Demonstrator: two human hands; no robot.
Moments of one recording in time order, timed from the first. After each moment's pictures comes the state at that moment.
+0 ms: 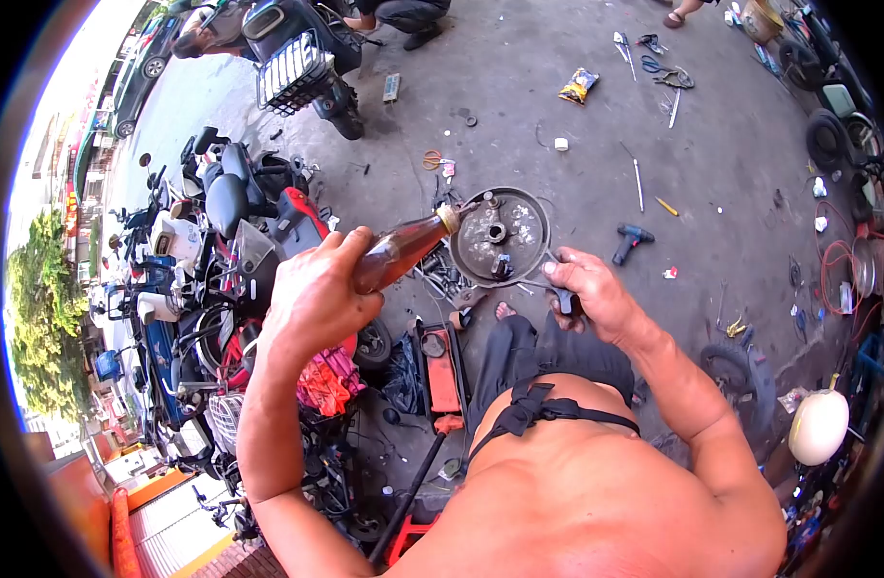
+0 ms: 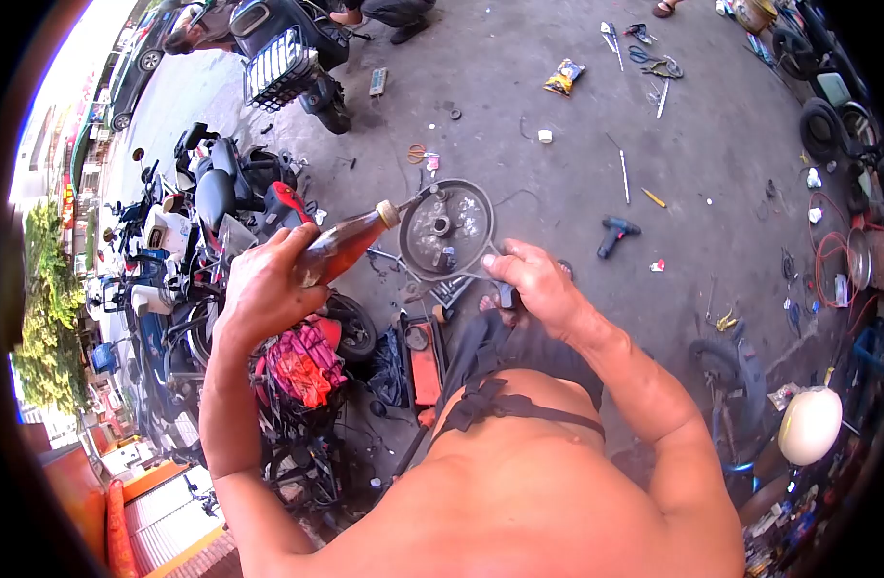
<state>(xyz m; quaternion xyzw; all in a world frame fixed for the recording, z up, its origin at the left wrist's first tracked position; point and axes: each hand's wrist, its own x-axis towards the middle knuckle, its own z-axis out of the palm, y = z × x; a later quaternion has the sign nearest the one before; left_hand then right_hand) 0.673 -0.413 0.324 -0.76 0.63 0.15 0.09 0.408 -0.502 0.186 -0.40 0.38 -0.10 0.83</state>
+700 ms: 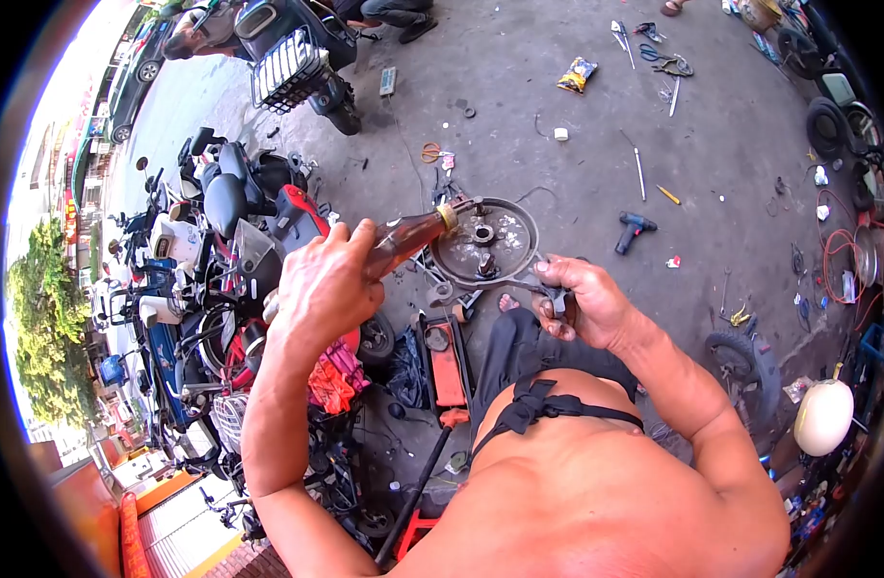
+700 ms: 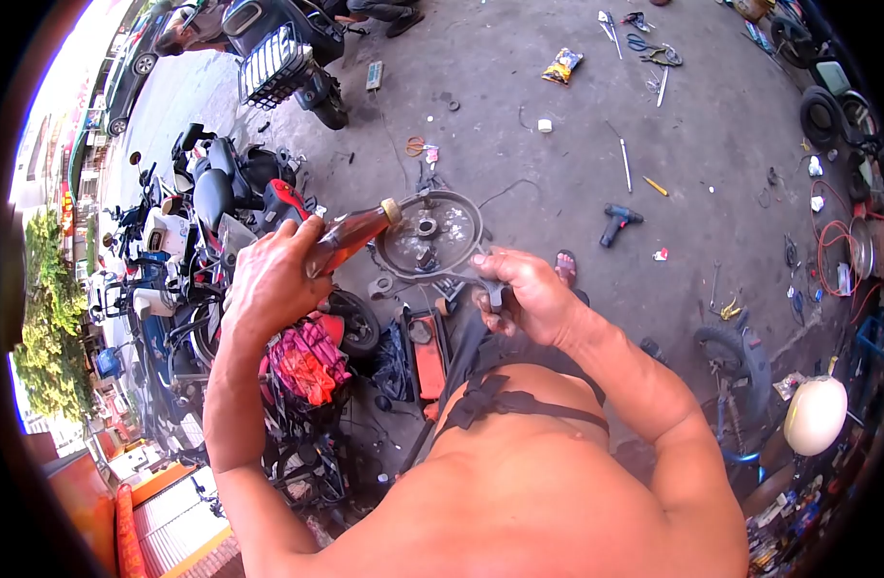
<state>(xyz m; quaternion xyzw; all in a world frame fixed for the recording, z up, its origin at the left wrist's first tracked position) 0.675 -0.417 0.306 -0.75 0.63 0.10 0.16 0.419 -0.489 0.182 -0.17 0.35 -0.08 0.92</state>
